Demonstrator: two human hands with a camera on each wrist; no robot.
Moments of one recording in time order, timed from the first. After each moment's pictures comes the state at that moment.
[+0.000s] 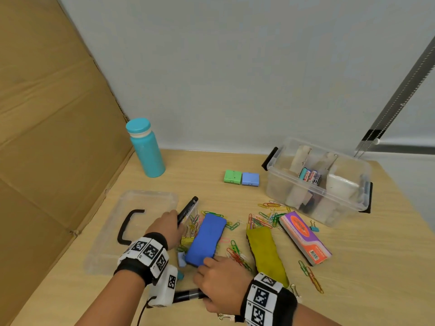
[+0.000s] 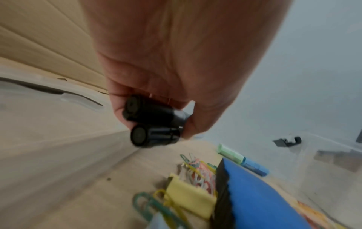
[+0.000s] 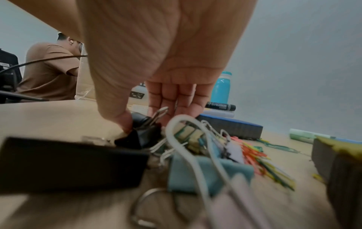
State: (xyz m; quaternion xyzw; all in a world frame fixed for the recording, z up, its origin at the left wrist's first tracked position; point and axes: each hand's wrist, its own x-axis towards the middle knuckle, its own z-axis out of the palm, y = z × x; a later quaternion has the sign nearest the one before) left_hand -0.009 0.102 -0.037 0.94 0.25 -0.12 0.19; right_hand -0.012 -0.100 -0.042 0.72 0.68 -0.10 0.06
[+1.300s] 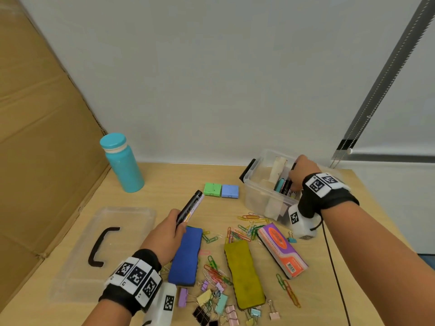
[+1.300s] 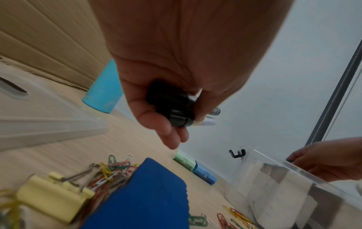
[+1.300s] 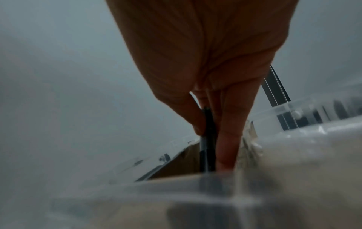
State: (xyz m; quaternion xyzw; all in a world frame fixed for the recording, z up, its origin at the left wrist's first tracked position) left_hand 0.002 0.050 -0.001 0.91 0.17 -0.02 0.37; right_hand 0.246 -0.213 0.071 0.98 -0.01 -0.07 -0.20
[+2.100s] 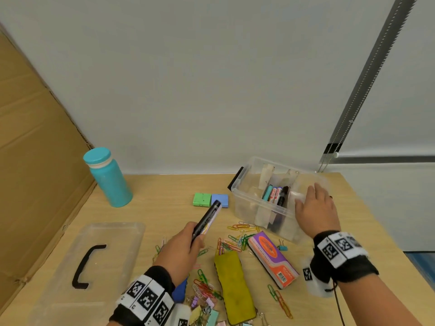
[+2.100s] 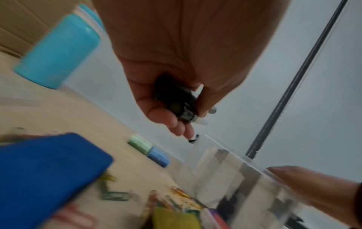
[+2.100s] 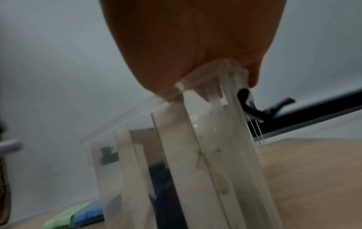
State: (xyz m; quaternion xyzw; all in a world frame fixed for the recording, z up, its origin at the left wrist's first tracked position) left_hand 0.018 -0.005 0.014 0.91 0.08 -0.01 0.40; right_hand 0.184 -0.279 0.020 0.99 0.01 0.02 -0.13
